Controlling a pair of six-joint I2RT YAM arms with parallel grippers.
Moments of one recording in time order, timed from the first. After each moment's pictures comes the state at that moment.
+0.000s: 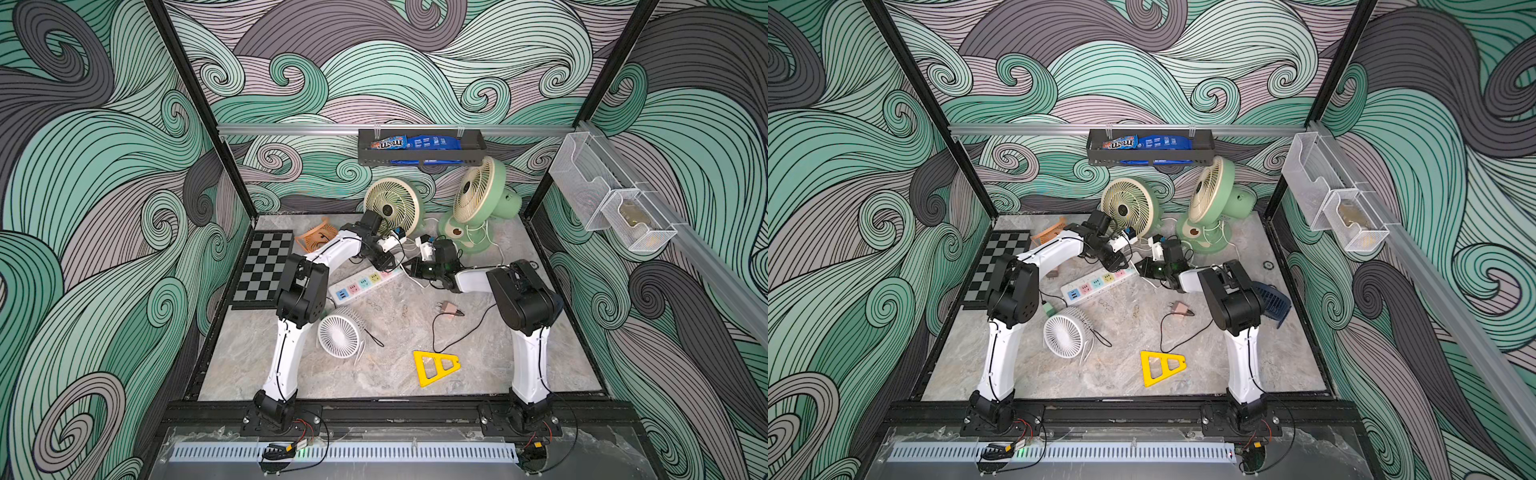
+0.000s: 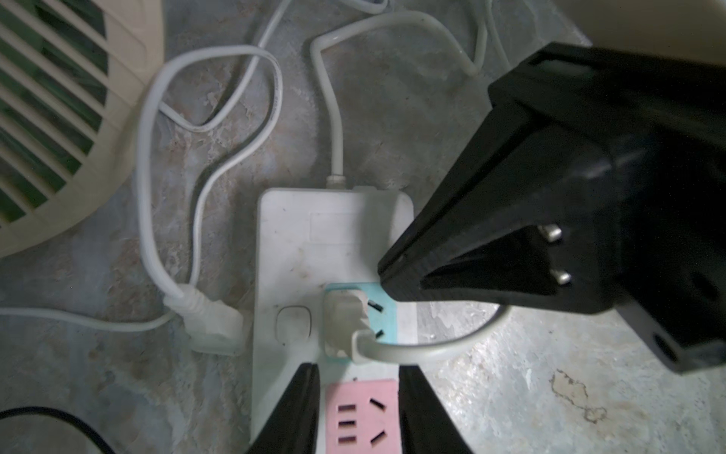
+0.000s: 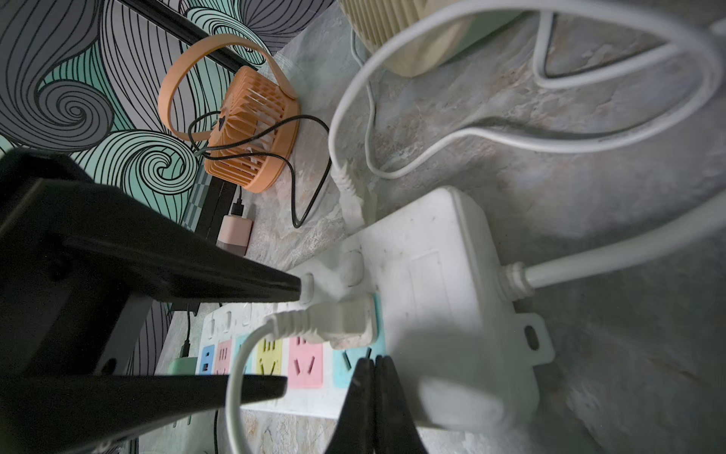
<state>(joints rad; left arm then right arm) -0.44 2.25 1.85 -0.70 0.38 0.48 0.37 2.12 1.15 0.44 -0.51 0.60</state>
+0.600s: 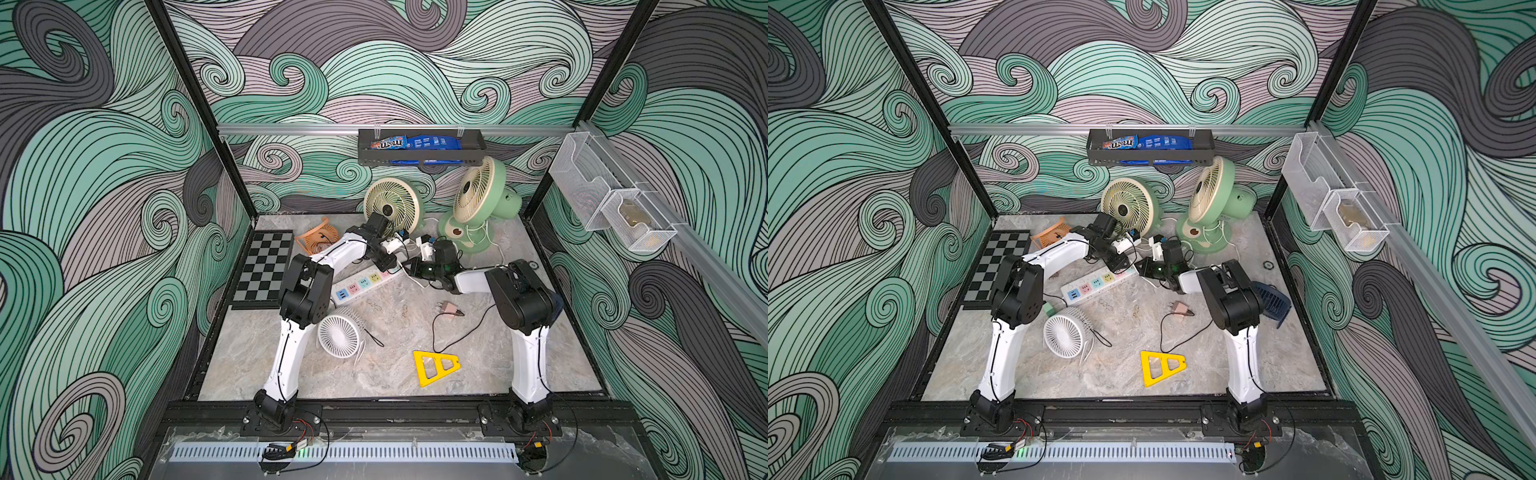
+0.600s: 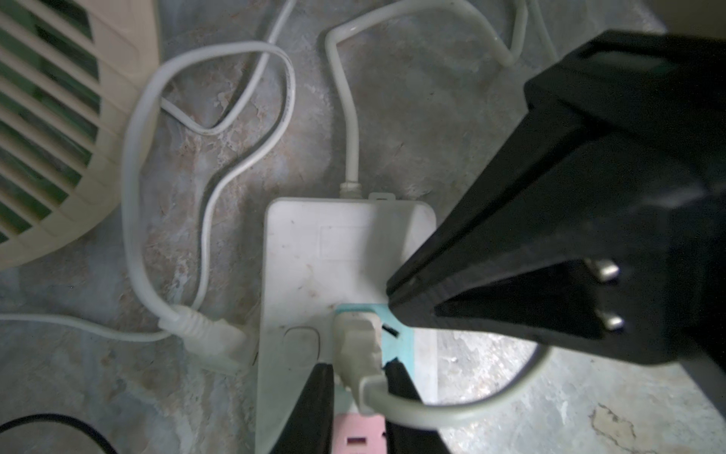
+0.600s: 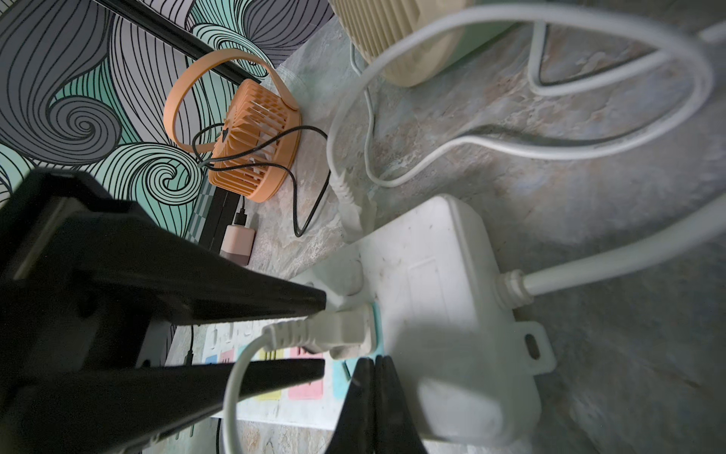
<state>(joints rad) -0.48 2.27 1.85 -0.67 0.29 0.46 0.37 2.13 1.14 0.48 -0.50 0.63</state>
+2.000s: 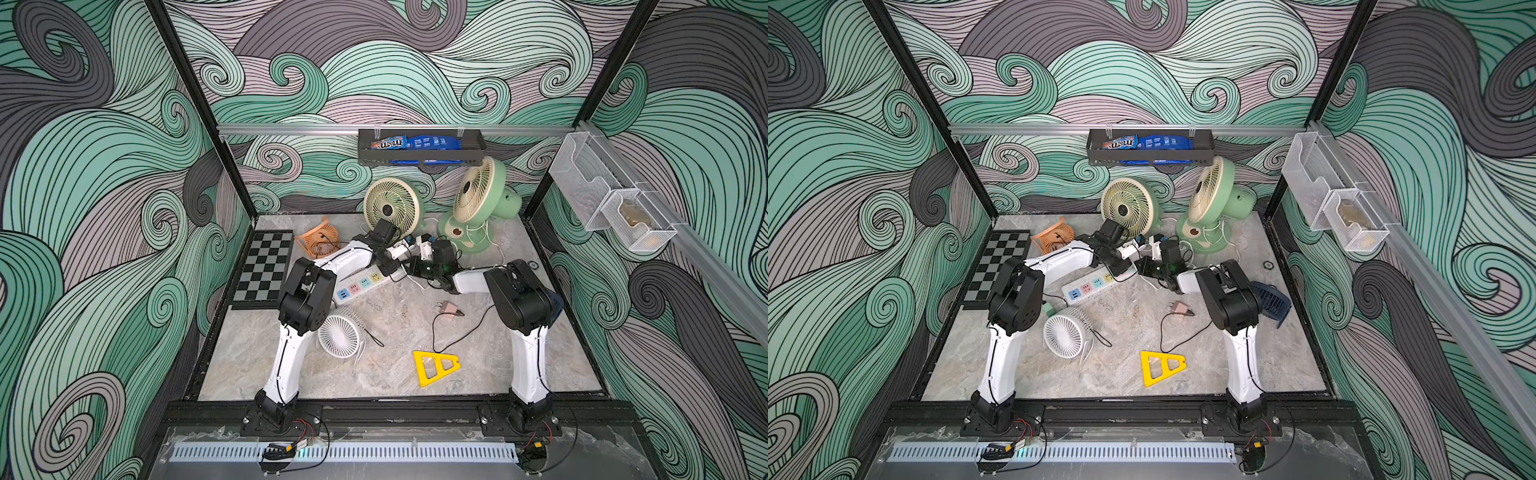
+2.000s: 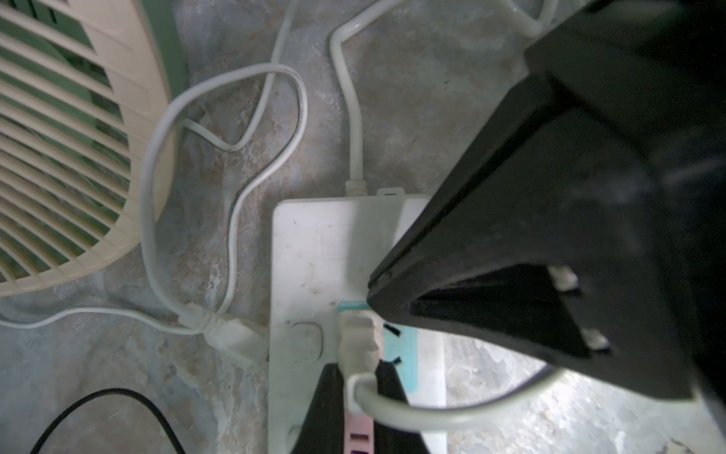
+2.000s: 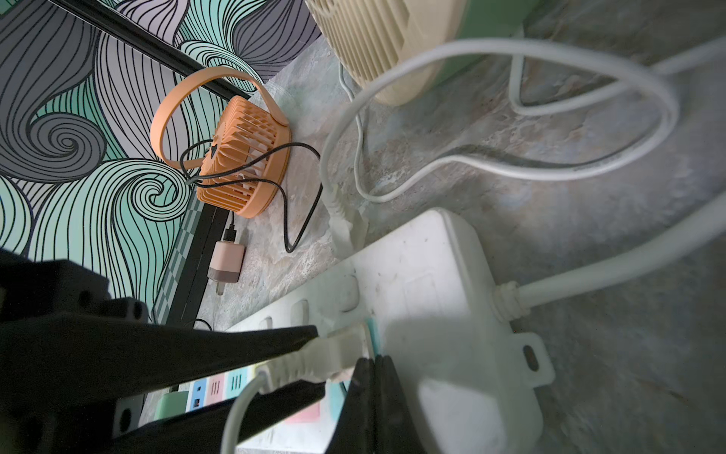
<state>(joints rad) -0.54 2.20 1.73 -0.53 0.10 0.51 0.38 2.13 1.14 0.49 -0.43 0.64</state>
